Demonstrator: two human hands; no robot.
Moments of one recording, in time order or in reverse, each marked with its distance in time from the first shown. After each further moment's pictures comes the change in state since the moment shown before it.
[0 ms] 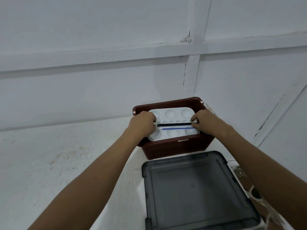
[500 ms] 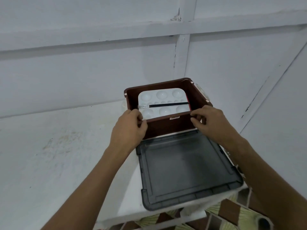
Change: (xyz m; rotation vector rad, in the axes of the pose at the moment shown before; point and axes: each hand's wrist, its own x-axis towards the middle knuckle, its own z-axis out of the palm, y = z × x) left_hand -0.117 0.006 0.007 -0.364 0.318 -0.029; right_hand -0.116 -0.016 0.005 0.214 0.308 -0.113
